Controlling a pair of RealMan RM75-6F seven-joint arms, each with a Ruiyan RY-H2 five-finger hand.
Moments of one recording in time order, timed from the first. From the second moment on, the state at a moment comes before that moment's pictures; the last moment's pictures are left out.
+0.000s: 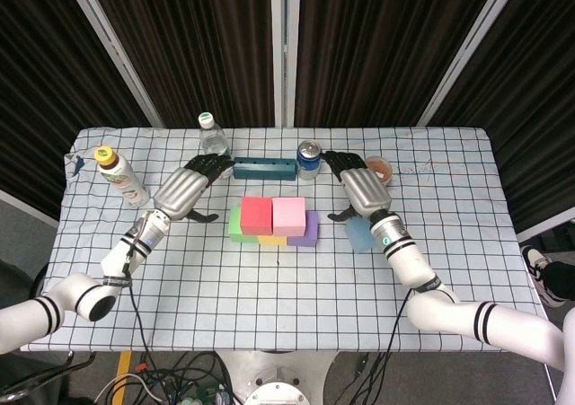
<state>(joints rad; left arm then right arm) -0.82 -1.38 -0.23 -1.36 1.37 0.87 -0.12 0.90 -1.40 0.31 -1.55 -0.86 0.87 -0.23</state>
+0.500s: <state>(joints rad) -0.88 -1.47 -0.22 -1.27 1.36 0.84 -0.12 0.92 -1.49 0.30 -1.45 -0.88 0.86 -0.18</state>
